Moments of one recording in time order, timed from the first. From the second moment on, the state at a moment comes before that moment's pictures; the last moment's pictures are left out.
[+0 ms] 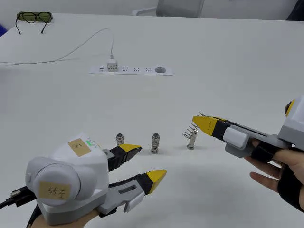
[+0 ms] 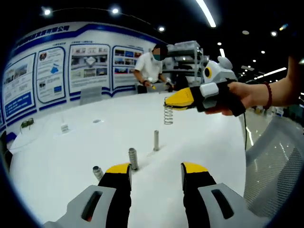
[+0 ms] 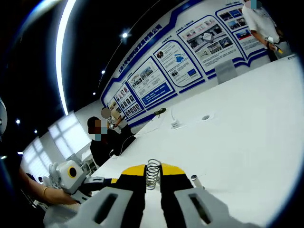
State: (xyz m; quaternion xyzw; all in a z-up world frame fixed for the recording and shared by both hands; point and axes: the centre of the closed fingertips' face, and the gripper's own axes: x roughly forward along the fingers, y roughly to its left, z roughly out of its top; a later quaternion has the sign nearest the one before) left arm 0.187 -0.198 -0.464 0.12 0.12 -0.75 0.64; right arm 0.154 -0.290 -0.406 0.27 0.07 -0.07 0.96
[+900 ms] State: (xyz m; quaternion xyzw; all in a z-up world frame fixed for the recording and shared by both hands) left arm 0.218 -0.187 -0.476 0.12 0.15 -0.70 0.69; right arm 0.164 -0.332 -0.439 0.12 0.12 -0.13 0.98
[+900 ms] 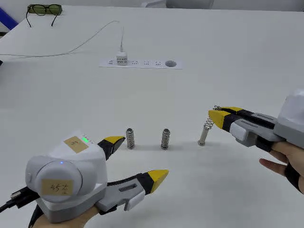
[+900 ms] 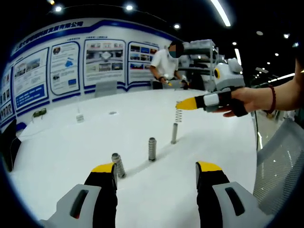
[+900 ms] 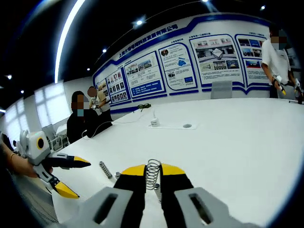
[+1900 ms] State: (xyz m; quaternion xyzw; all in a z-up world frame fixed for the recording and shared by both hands) left arm 0.226 -0.183 -0.481 0.12 0.16 -0.69 0.70; right arm 0.170 -0.330 -0.463 0.03 0.17 -0.13 0.98
